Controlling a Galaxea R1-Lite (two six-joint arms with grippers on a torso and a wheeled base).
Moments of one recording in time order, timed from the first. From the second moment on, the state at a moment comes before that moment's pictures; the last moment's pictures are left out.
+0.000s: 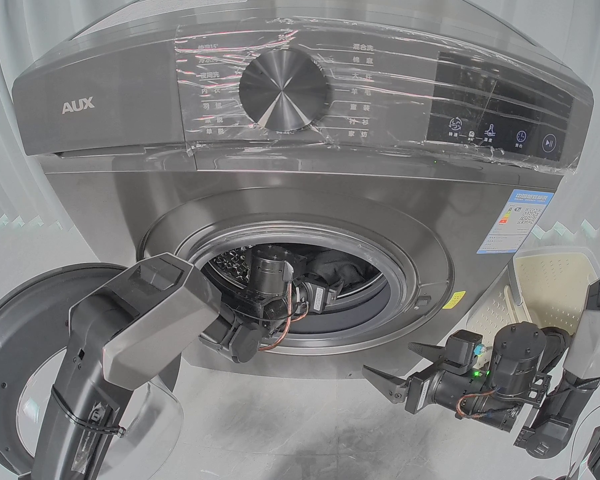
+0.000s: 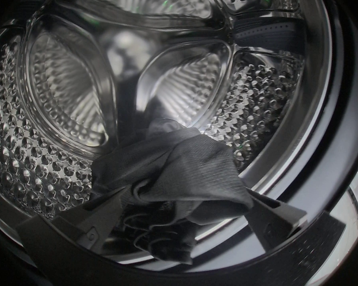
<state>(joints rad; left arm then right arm) -0.56 2.56 -1.47 -0.84 0.04 -0.01 0.70 1.99 -0.18 -1.54 -0.03 0.28</state>
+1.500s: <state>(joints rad) -0.55 2.54 -1.37 -0.86 0.16 -0.06 0.69 2.02 -0.18 -1.54 -0.03 0.28</state>
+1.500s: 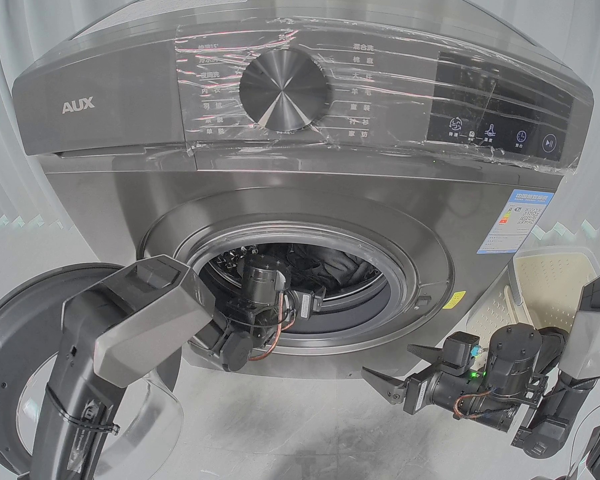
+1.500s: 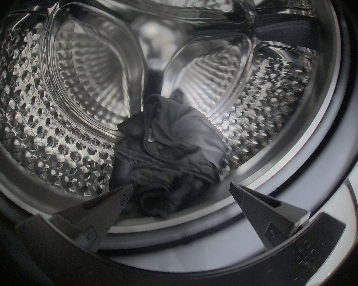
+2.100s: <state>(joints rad) -0.78 2.05 -0.65 -1.06 0.15 -0.18 0.69 2.01 -0.18 -1.54 -0.04 0.28</state>
